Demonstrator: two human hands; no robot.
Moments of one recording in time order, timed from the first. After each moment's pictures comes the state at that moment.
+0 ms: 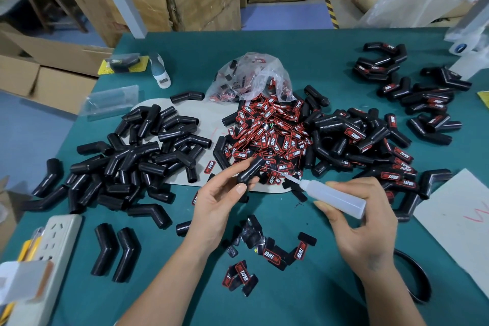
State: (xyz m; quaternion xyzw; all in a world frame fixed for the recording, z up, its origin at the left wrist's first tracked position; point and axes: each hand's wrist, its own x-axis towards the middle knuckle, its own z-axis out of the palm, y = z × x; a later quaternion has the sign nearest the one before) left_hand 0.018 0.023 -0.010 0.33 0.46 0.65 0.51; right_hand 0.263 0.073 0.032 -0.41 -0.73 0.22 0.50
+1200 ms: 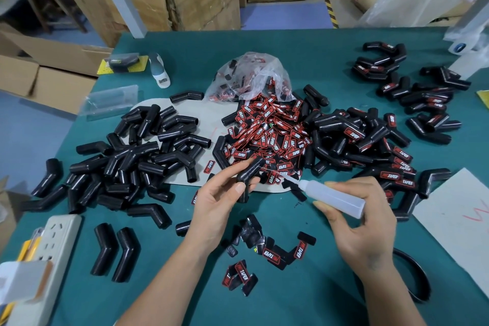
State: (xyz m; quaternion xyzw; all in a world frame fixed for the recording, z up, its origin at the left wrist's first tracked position) left_hand 0.020 0.022 -0.006 0.32 0.47 0.65 0.51; right_hand 0.265 0.074 0.029 -0.40 -0.73 0.23 0.51
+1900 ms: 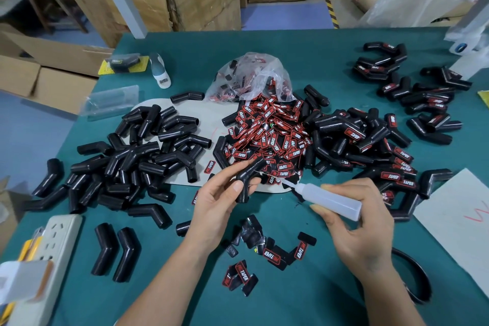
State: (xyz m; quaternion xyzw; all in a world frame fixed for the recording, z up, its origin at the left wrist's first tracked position) left_hand 0.023 0.022 -0.001 0.27 0.44 0.67 0.53; right_hand 0.262 0.072 0.030 -0.40 -0.74 0.23 0.50
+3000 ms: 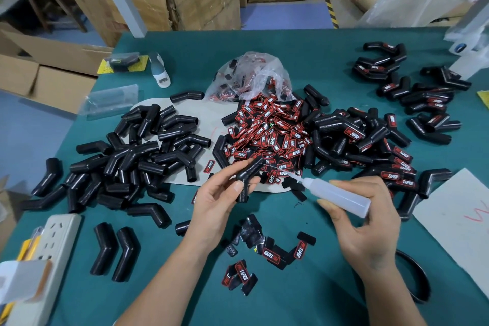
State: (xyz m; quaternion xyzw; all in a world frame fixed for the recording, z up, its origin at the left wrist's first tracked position) left_hand 0.020 0.021 -0.003 0.29 0.44 0.67 0.53; right_hand 0.265 0.075 0.032 -0.40 -0.72 0.22 0.52
